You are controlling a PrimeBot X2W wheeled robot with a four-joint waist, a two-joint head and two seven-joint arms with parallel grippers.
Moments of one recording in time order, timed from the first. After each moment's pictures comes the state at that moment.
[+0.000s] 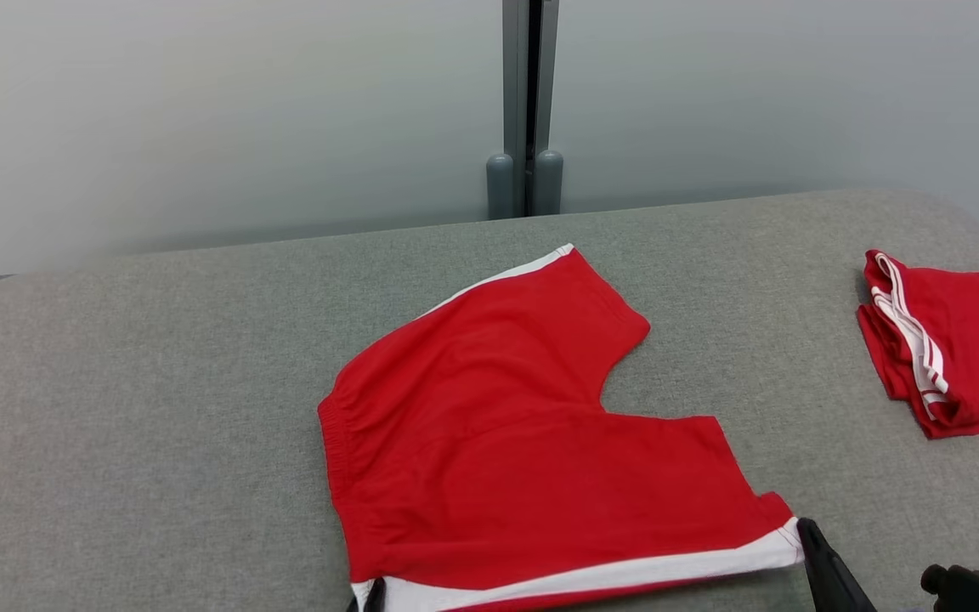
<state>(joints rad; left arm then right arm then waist) 0.13 0.05 -0.31 0.46 -0.44 -0.13 -0.26 0.06 -0.22 0.20 0.39 0.78 0.13 -0.26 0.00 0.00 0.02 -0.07</state>
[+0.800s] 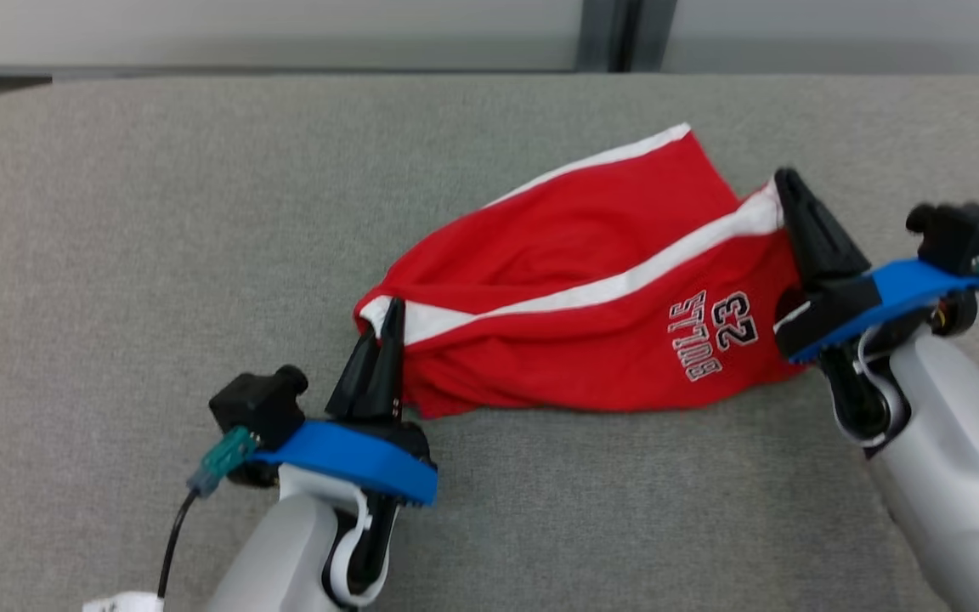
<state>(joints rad) -0.32 0.05 -0.39 0.38 -0.61 -0.09 -0.26 -0.67 -0.30 0.38 0.64 0.75 0.13 -0.25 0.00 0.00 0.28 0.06</state>
